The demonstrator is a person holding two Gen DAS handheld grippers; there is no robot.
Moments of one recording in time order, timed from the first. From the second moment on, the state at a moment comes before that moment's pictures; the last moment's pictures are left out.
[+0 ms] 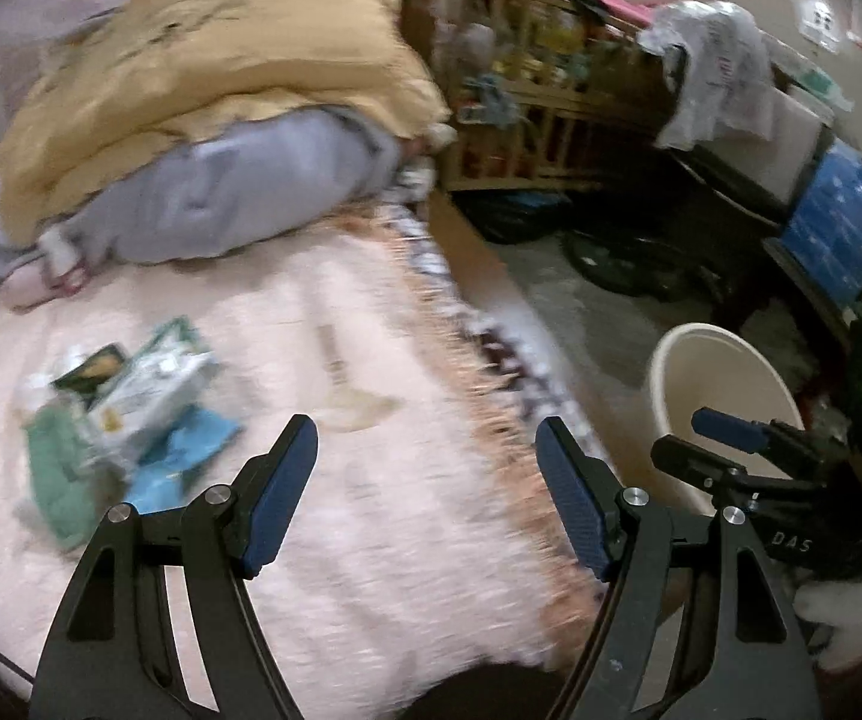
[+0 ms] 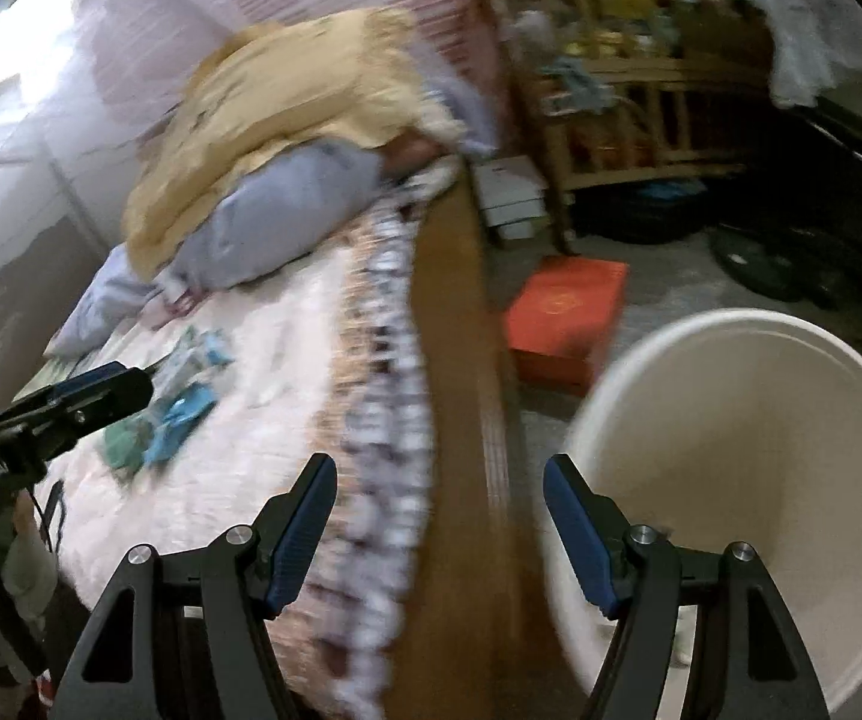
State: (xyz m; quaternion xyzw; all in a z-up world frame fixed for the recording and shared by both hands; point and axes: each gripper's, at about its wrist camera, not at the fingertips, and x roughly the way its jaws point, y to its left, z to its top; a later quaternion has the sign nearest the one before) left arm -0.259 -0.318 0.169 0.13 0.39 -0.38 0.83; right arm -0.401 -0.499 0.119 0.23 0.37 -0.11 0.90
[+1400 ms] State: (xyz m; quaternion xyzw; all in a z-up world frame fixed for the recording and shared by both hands) left arm -0.070 -0.108 0.112 -0.03 0.47 -0.22 0.86; right arm -0.219 -0.342 0.118 0.07 0.43 0.10 0.89
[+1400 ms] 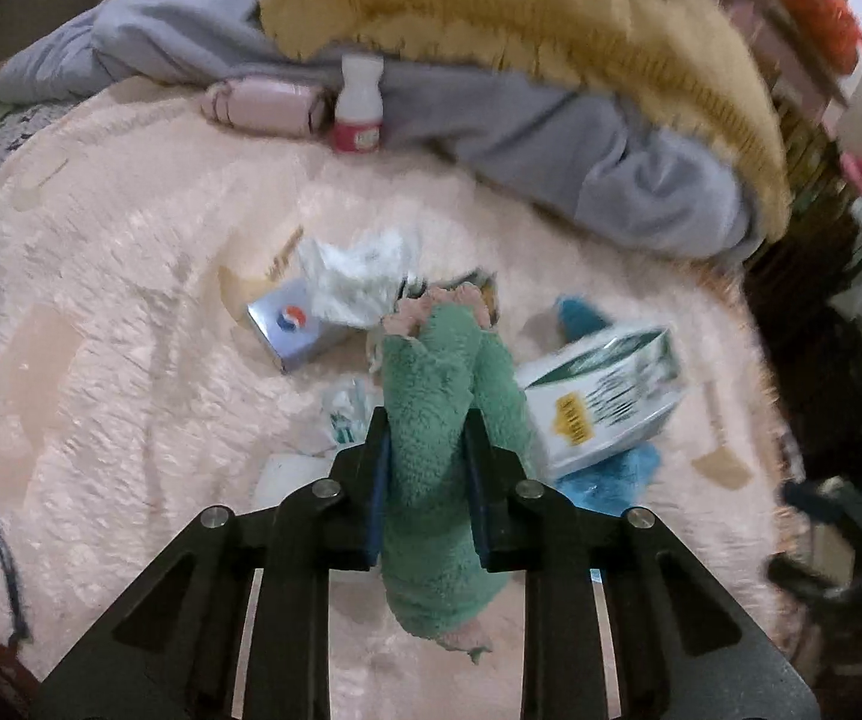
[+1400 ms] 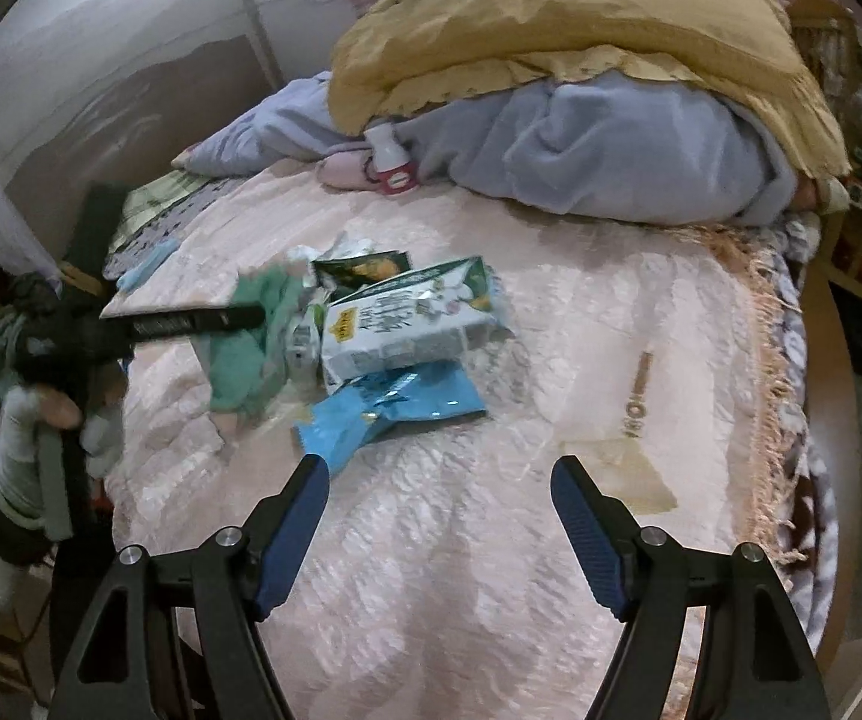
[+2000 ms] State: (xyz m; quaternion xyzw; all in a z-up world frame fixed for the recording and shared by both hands) left arm -0.088 -0.103 0.133 -0.07 0.49 -0.30 0.82; right arm -0.214 -0.317 0.117 0.05 0.44 0.13 0.88
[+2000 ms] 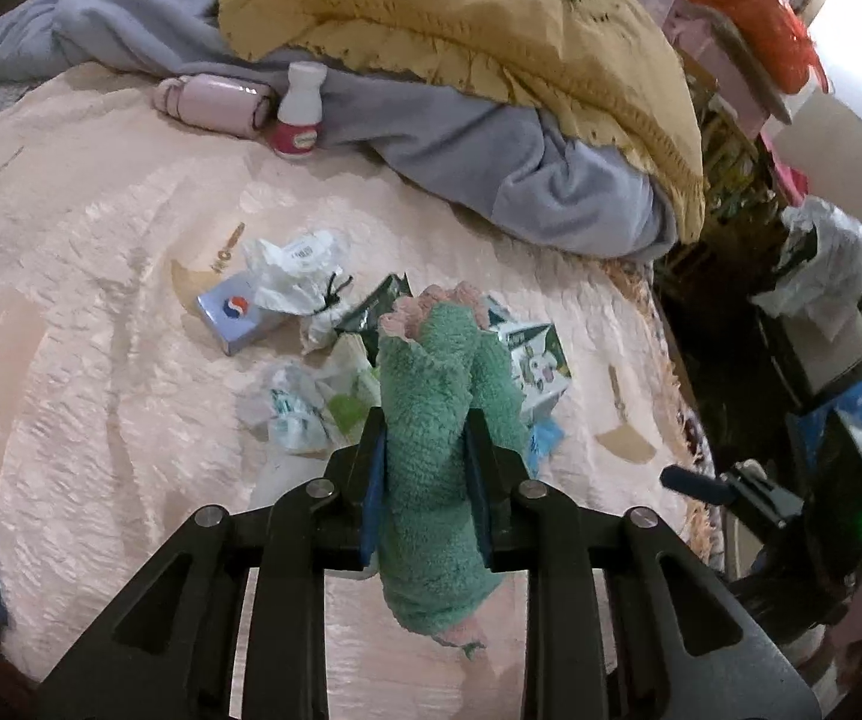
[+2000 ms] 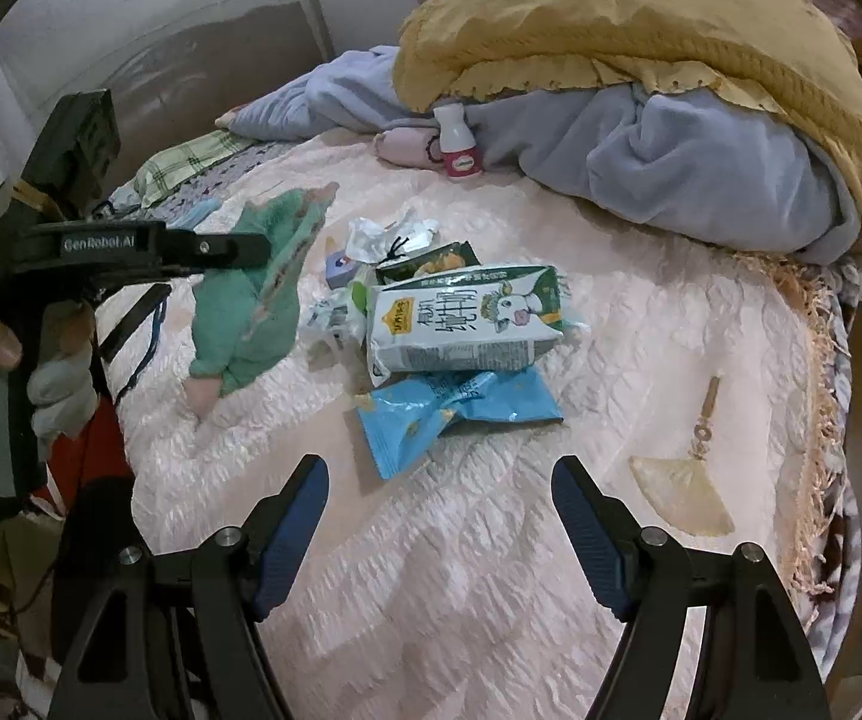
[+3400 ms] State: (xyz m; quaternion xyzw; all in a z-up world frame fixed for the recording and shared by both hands) left arm -0.103 -0.095 0.118 -0.01 0.48 -0.26 0.84; right arm -0.114 -0.307 0.040 0.12 0.52 0.16 0.83
